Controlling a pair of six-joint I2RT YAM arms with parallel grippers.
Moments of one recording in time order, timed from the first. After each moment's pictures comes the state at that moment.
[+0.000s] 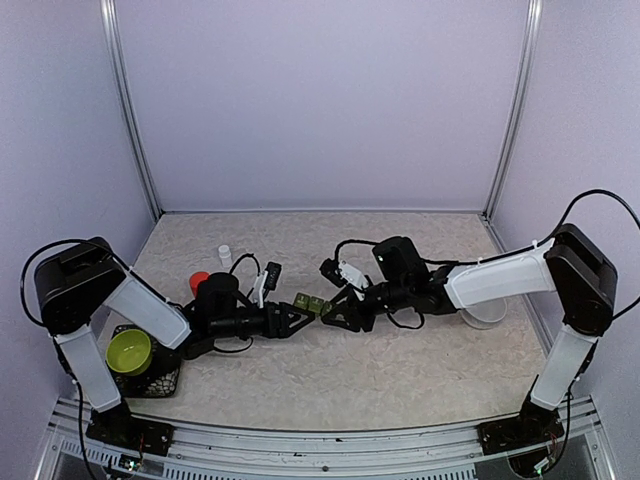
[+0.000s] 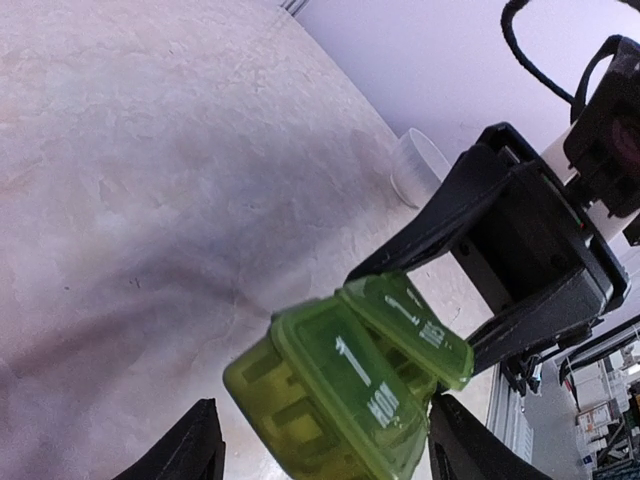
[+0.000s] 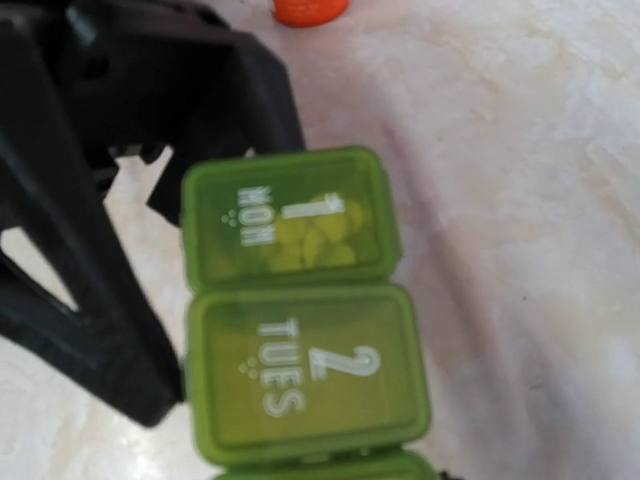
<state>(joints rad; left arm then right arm) -0.79 1.79 0.56 0.93 0.38 -0.63 0.83 1.76 0.97 0.17 -0.44 -0.15</state>
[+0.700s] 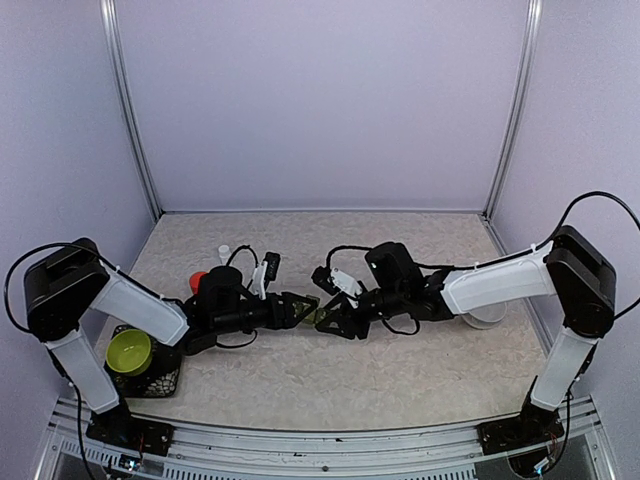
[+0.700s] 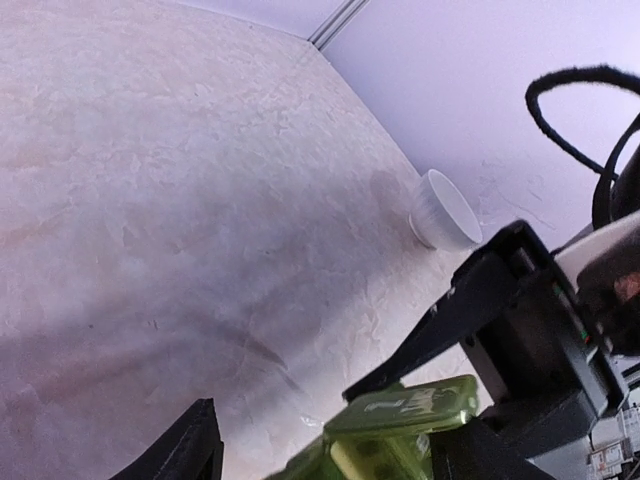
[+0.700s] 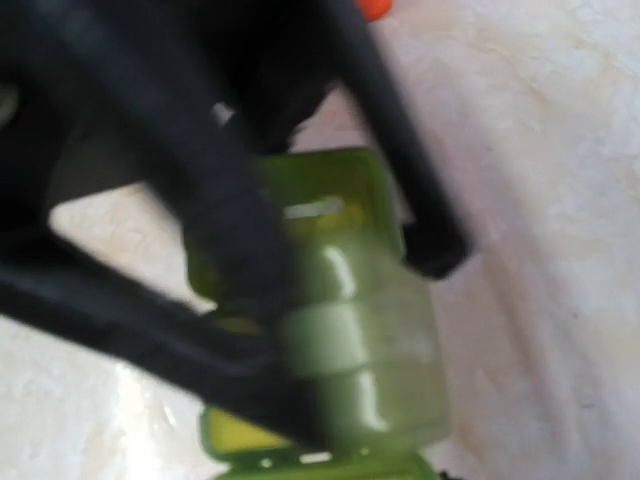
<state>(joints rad) -0.83 1.72 0.59 0.86 0.23 -0.65 0.88 1.76 0.97 0.17 -0.41 -0.16</state>
